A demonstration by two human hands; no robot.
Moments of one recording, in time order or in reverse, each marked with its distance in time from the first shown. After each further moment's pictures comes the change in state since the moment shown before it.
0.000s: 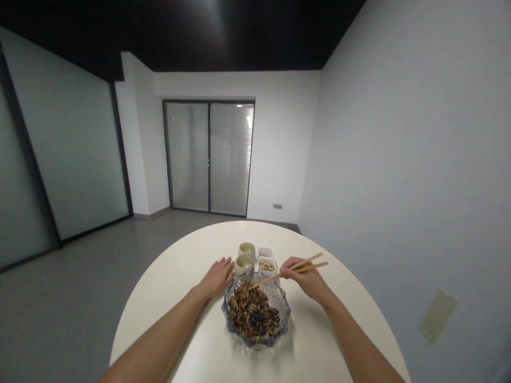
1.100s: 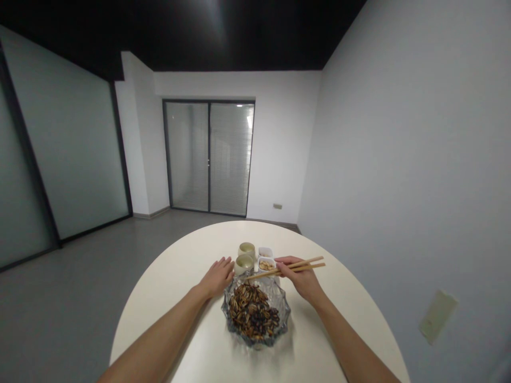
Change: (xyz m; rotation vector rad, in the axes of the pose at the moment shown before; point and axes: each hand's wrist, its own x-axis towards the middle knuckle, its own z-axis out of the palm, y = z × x) left_hand 0.001 0.004 0.000 0.001 0.011 -0.006; right_hand 0.002 0.003 0.015 0.083 0.127 -0.014
